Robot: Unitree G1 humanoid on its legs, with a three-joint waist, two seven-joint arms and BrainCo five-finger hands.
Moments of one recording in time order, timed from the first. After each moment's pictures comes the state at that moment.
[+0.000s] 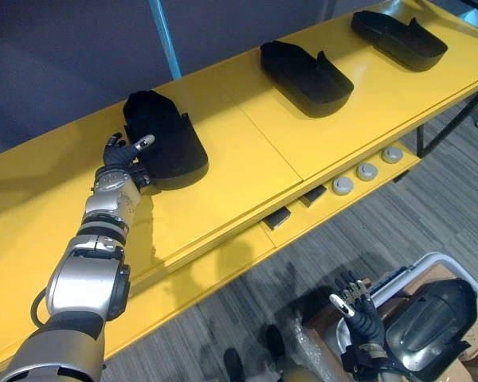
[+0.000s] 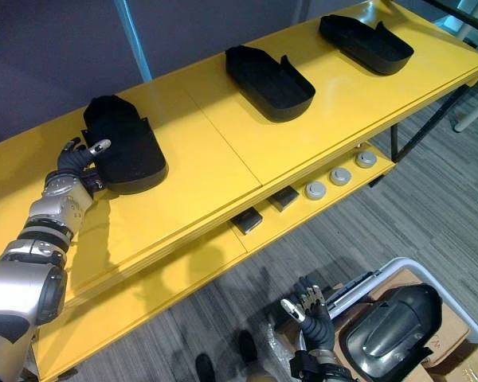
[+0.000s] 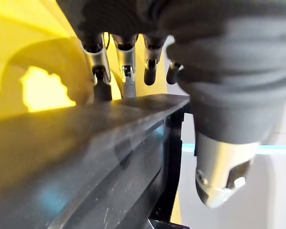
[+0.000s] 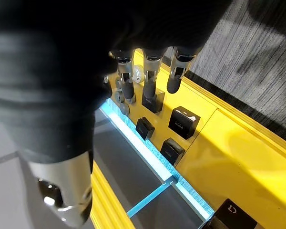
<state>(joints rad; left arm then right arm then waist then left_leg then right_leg) -1.17 0.55 -0.05 1.12 -0.54 0.07 0.23 0.36 -0.06 0.00 -0.17 0.50 -0.10 0.02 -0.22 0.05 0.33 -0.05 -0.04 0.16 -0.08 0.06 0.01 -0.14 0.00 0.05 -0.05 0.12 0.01</state>
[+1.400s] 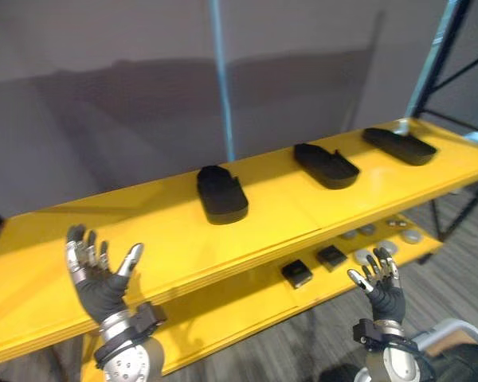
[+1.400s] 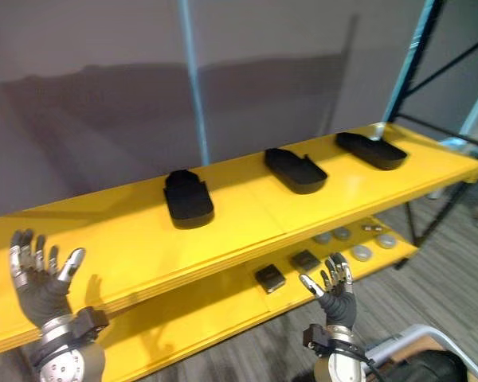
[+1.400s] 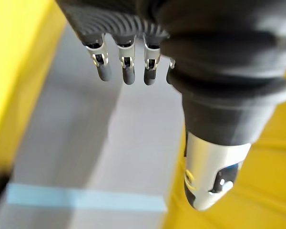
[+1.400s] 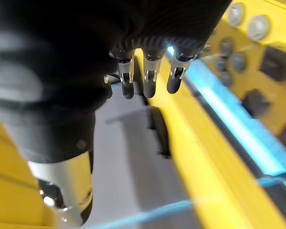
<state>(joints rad) 0.25 -0.05 -0.02 -0.51 -0.15 -0.30 0.43 0.27 0.02 -0.11 -0.28 0.31 -0.21 -0.08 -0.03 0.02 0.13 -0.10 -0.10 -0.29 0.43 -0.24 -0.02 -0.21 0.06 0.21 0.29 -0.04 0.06</state>
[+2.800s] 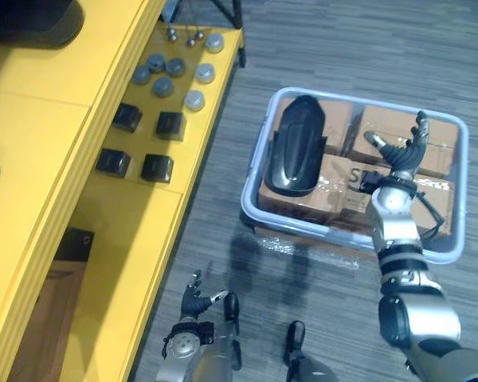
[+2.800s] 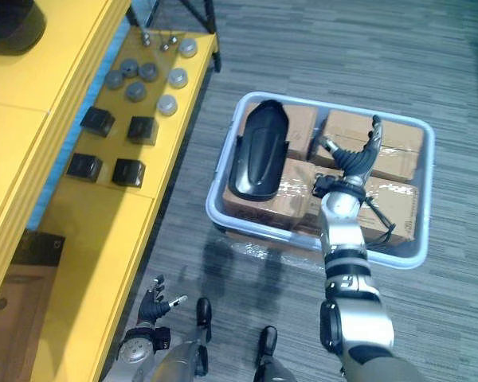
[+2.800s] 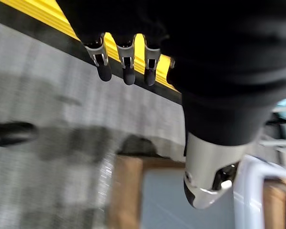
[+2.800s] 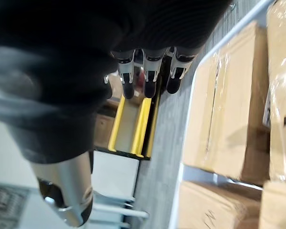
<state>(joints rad) -0.14 0.11 -0.17 0.65 -0.14 -0.22 0.28 -1.04 -0.39 -0.19 0.84 -0.01 -0.11 -0.49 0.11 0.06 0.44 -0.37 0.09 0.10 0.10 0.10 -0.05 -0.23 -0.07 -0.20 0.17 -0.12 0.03</state>
